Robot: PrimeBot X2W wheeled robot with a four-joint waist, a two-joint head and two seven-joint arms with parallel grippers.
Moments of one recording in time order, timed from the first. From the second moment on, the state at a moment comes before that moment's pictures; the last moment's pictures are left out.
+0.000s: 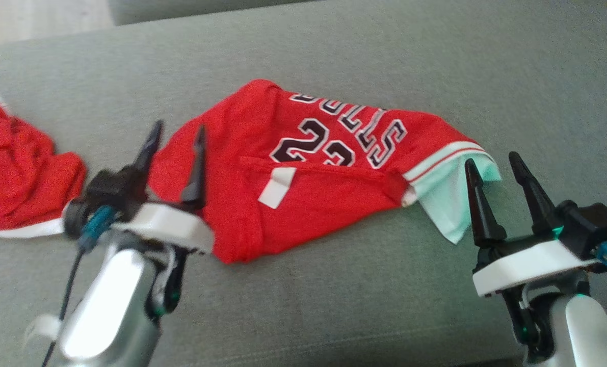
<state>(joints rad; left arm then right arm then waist) -0.37 0.21 -0.47 0.24 -0.41 0.17 -0.25 -0.04 -0.05 0.05 -0.10 0.16 0.13 0.06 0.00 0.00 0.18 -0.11</state>
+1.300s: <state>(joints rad) 0.04 0.28 -0.34 0.09 -0.33 0.23 -0.25 0.16 -0.04 0.00 -0.14 0.14 0.13 0.14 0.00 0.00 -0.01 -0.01</state>
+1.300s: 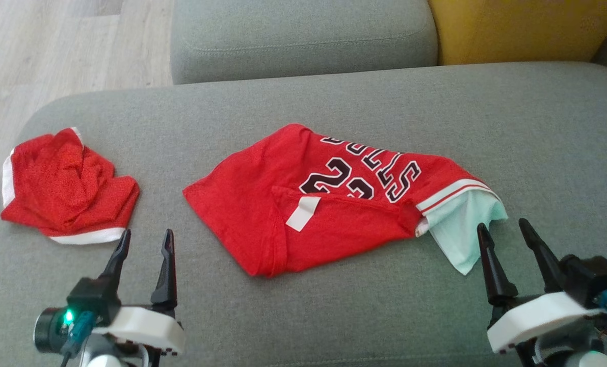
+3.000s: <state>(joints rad) -0.47 0.18 -0.47 0.54 -0.43 0.02 -0.09 0.03 -0.04 0.03 -0.09 0.18 0.13 0.09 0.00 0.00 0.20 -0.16</state>
